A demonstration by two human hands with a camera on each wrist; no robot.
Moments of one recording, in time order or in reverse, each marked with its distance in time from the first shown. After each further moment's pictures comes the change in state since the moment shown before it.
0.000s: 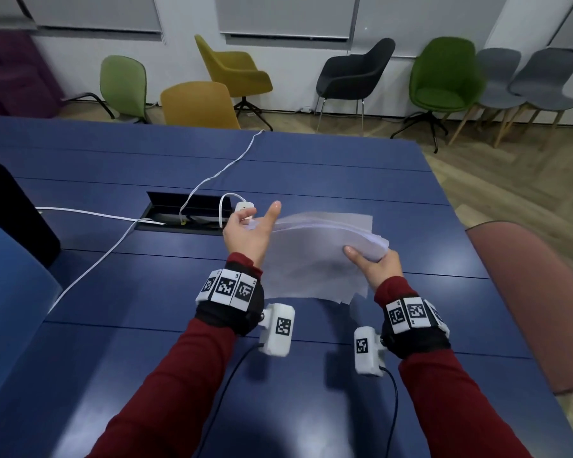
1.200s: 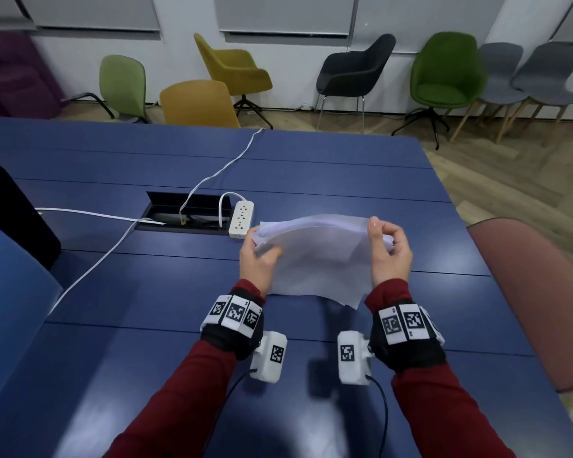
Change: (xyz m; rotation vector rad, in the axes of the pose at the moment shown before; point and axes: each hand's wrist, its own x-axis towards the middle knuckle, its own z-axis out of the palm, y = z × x) left_hand -0.018 -0.044 -0.006 -0.102 -0.291 0.123; right_hand -0.016 -0.026 0.017 0.175 0.349 -0.142
